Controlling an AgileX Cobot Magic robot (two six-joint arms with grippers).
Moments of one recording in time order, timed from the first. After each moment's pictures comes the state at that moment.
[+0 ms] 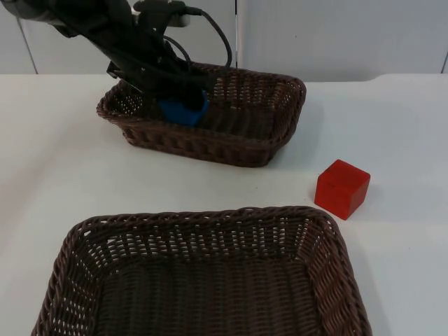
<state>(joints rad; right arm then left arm) 0.14 0.00 -0.52 0.01 1.08 0.03 -0.25 2.41 -1.87 -0.45 0.56 0.48</state>
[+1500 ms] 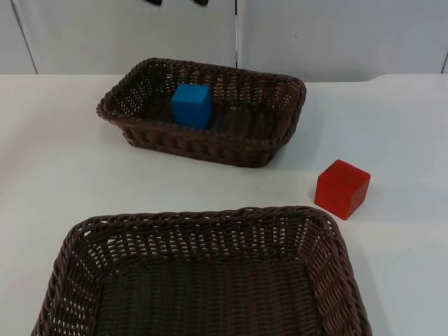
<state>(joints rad) 0.14 0.00 -0.52 -0.01 1.08 0.03 -0.25 2.09 -1.87 -0.48 0.70 0.44</state>
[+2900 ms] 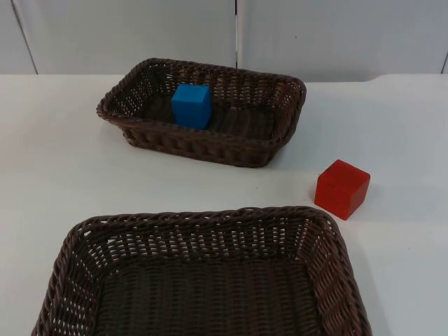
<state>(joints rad) 0.14 0.00 -0.52 -0.01 1.08 0.03 -0.25 1.50 -1.35 -0.44 0.65 0.42</state>
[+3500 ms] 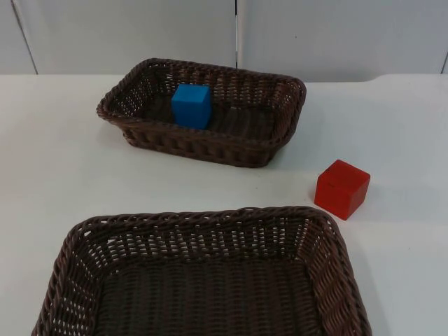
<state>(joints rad) 0.14 0.00 -0.52 -0.01 1.08 0.03 -0.25 1.25 -1.12 -0.44 0.60 0.41</state>
